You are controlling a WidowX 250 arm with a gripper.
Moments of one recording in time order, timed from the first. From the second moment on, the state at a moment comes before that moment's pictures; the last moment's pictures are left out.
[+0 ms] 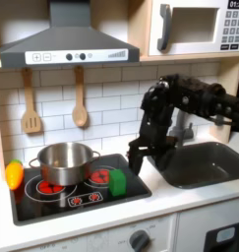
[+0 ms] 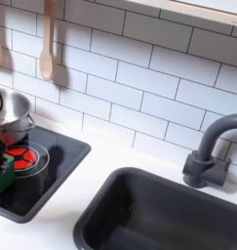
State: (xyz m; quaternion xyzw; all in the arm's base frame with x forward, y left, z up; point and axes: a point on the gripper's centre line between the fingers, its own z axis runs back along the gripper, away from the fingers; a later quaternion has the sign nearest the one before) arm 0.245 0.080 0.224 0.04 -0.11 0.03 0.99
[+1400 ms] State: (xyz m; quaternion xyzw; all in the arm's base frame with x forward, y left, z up) arm 0.294 0.101 0.197 0.04 -0.10 0.05 0.99
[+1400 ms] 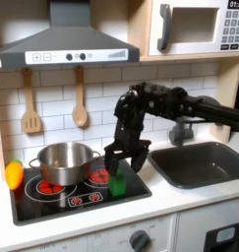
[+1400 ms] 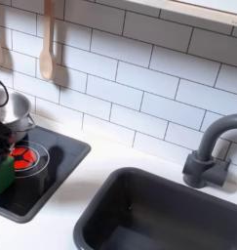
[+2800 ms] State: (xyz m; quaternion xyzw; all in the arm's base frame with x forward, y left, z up) arm 0.313 0.104 0.169 0.04 -0.08 0.05 0.99
